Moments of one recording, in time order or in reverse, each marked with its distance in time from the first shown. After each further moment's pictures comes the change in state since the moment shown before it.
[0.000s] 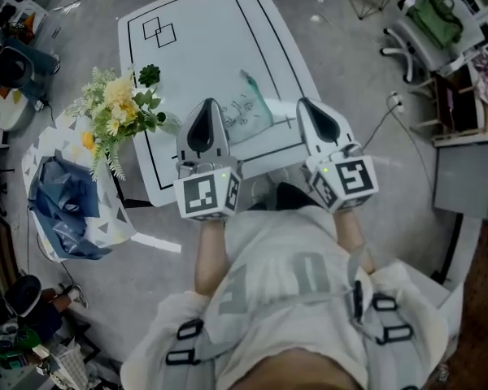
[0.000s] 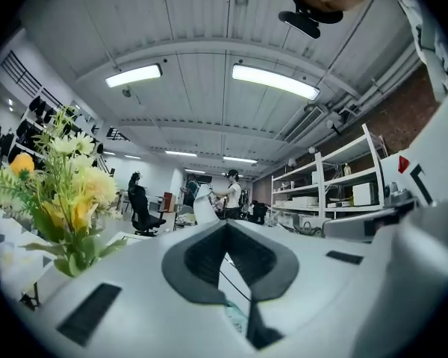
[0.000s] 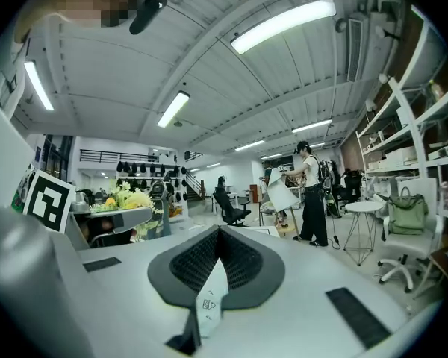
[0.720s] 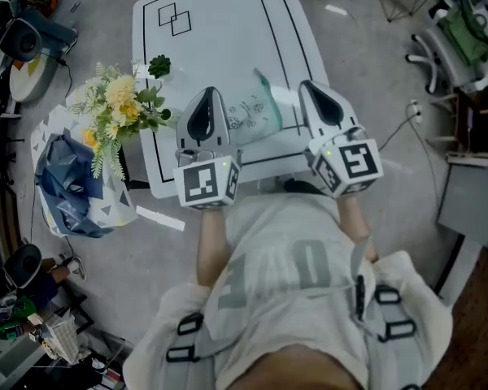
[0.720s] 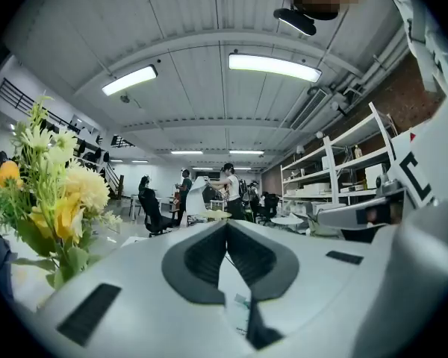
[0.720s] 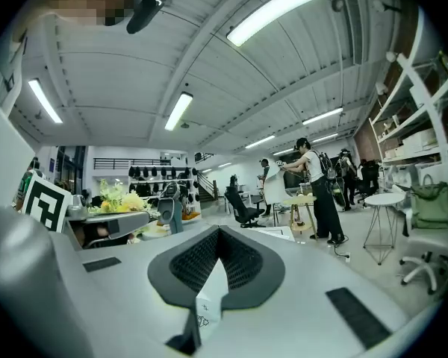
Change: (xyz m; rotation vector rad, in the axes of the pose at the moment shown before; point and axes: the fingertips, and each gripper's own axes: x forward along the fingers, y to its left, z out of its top) left arm 0.039 0.017 -0.008 0.073 0.038 0.091; right arm 0.064 -0.026 0.001 0.033 0.002 0.118
